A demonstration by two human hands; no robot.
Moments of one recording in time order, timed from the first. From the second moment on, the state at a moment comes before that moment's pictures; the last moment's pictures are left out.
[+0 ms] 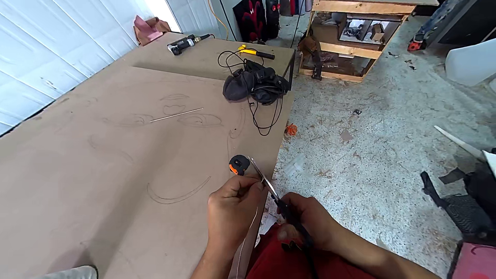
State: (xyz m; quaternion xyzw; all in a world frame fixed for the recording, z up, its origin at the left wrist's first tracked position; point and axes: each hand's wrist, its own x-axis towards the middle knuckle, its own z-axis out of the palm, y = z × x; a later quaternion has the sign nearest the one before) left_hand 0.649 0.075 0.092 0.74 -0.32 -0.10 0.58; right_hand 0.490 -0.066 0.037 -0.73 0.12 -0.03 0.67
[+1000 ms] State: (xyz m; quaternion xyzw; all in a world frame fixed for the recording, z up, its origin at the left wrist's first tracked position) left_hand 0.638 0.072 0.092 0.59 -0.26 -0.33 0.68; right_hand 0.472 -0.072 0.027 -0.69 0.04 -0.01 0.73
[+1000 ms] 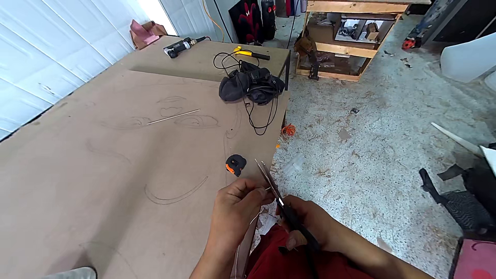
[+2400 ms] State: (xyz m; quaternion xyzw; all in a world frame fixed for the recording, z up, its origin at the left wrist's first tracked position) left_hand 0.615 0.296 0.011 0.28 0.00 0.08 0.96; right_hand 0.597 -0.139 0.004 -0.75 -0.02 0.11 0.65
